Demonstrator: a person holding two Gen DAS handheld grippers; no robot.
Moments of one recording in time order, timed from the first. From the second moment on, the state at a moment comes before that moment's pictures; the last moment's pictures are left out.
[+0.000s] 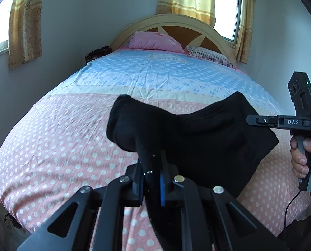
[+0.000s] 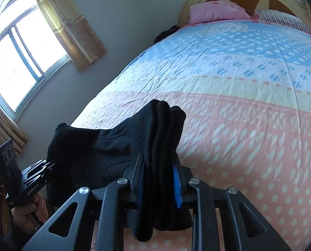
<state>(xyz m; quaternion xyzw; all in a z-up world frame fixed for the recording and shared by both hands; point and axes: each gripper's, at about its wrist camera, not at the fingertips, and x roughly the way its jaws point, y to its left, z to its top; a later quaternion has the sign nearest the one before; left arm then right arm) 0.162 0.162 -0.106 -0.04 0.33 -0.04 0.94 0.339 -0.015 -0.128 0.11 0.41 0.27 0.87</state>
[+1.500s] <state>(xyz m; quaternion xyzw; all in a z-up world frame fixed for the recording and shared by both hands) 0.164 0.196 -0.163 -0.03 0.34 0.02 0.94 0.334 -0.063 -0.163 0.15 0.40 0.12 0.89</state>
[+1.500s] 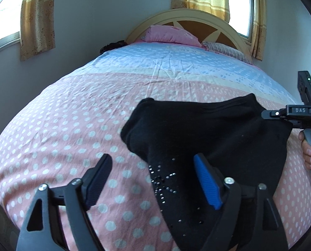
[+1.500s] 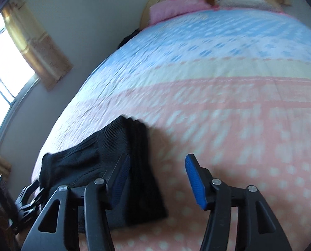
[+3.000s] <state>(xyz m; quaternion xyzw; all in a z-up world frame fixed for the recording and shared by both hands) 0.048 0.171 -0.026 -0.03 0.18 0.03 0.98 0.124 -0.018 -0.031 0.04 0.23 0.16 0.96</state>
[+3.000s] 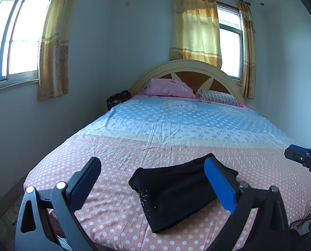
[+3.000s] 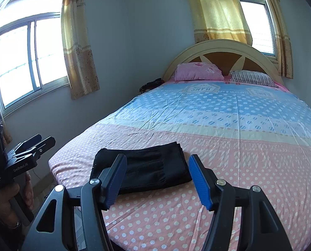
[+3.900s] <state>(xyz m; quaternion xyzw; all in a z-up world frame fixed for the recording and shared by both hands) 0.054 0.162 -0.029 -0.01 0.20 0.04 0.98 0.116 -0.015 -0.032 0.03 0.22 0.16 0.96</state>
